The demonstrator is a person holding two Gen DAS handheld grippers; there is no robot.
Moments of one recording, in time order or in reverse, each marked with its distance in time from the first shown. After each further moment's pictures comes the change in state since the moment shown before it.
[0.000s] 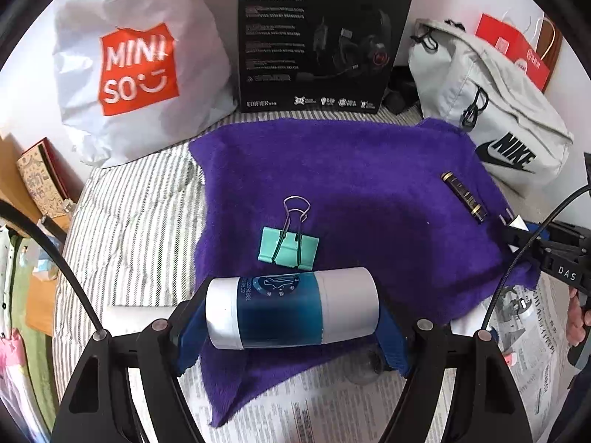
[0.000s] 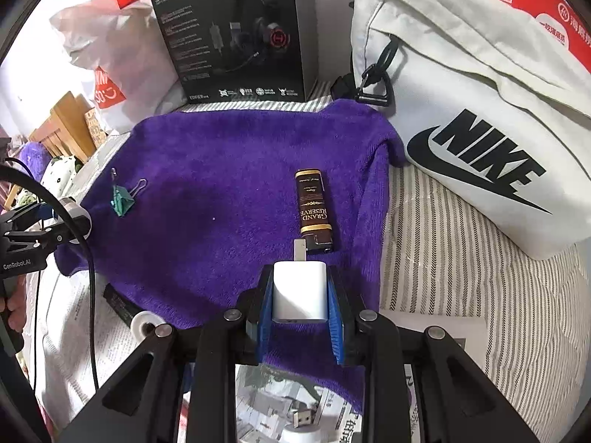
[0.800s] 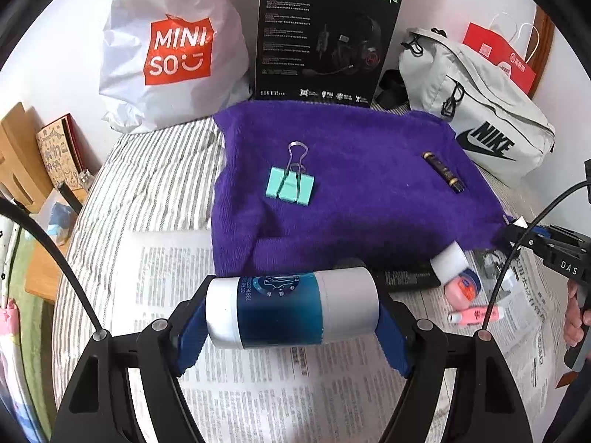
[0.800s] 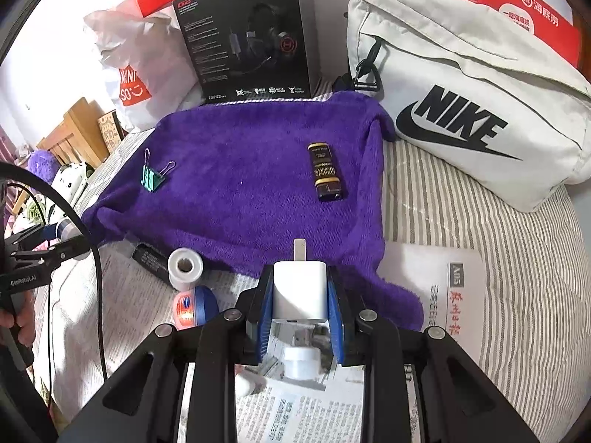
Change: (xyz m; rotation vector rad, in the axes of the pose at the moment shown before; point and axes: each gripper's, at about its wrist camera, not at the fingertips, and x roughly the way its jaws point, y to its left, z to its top) left arm -0.046 0.003 -0.061 -0.057 -0.052 -0.007; right arm -0.043 0.008 -0.053 0.029 -0.057 0.022
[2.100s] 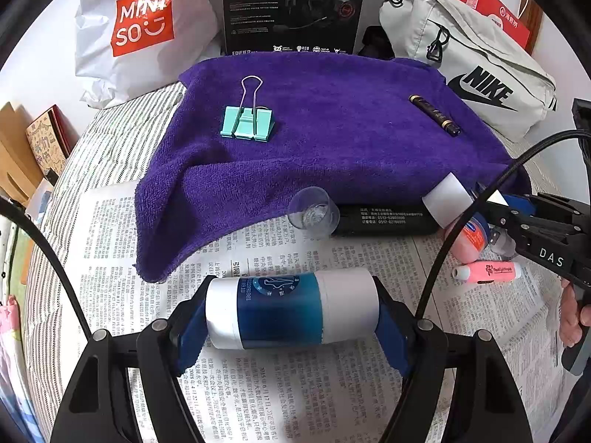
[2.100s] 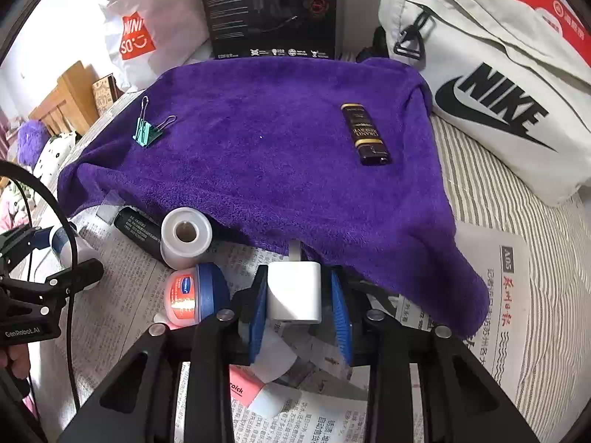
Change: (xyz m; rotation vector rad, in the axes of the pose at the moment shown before) left arm 0.029 -0.037 -0.038 0.053 0.079 0.027; right arm 0.044 0.037 -0.020 -0.070 0.059 -0.051
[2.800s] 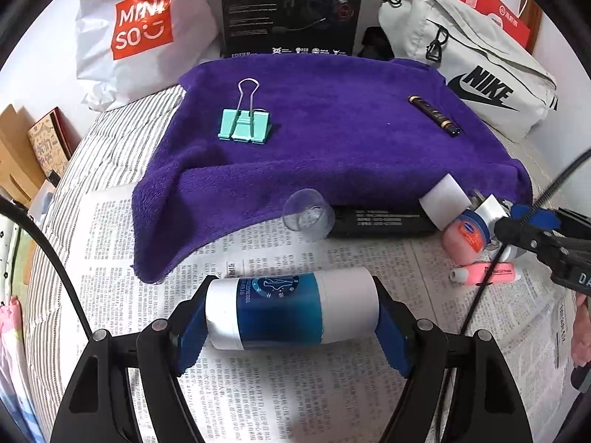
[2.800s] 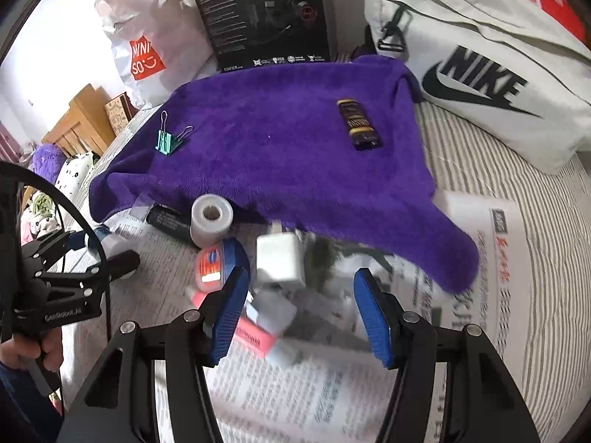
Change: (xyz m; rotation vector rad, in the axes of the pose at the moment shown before) left arm 0.000 -0.002 0.001 -0.001 -0.006 0.010; right arm -0.025 -0.010 -0.016 0.079 -0.016 0.085
